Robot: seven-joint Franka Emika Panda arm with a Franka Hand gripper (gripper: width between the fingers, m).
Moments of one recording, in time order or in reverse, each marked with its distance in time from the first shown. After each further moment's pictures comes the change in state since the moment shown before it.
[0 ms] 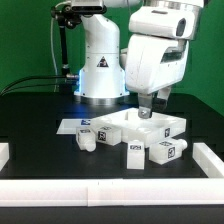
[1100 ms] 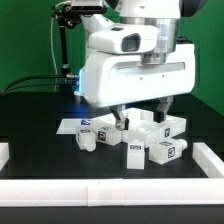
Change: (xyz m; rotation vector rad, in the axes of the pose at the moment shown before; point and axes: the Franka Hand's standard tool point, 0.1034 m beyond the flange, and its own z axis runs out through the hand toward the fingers) arm -0.011 0.017 0.021 0.058 0.113 0.494
